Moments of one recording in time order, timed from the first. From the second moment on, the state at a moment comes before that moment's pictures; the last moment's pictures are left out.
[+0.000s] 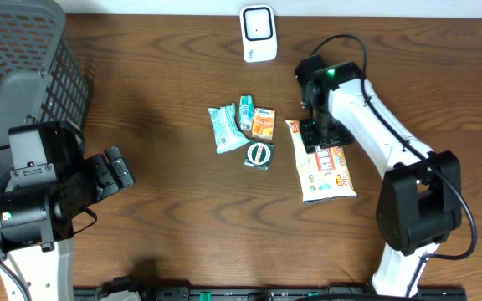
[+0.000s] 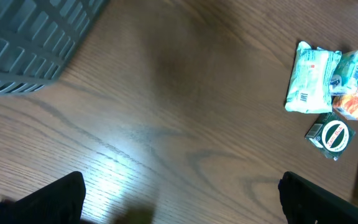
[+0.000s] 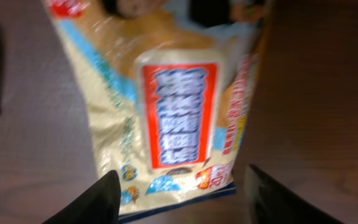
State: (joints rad) left arm 0.19 1.02 1.25 -1.31 0.06 -0.28; right arm 0.35 1.98 1.61 -1.29 0.12 0.20
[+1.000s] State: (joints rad) left arm 0.19 1.02 1.25 -1.31 0.06 -0.28; right arm 0.18 1.98 1.64 -1.18 0.06 0.17
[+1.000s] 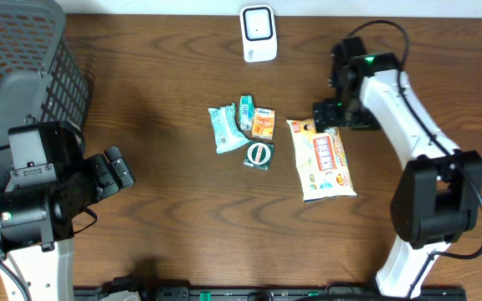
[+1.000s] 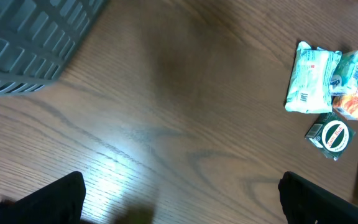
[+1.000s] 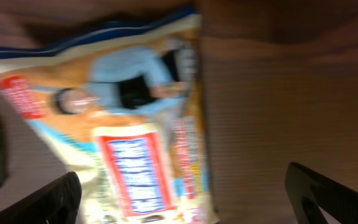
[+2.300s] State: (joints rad) left arm 0.19 1.02 1.25 -1.31 0.06 -0.28; right arm -0.11 1.94 1.21 -0.84 -0.55 -0.09
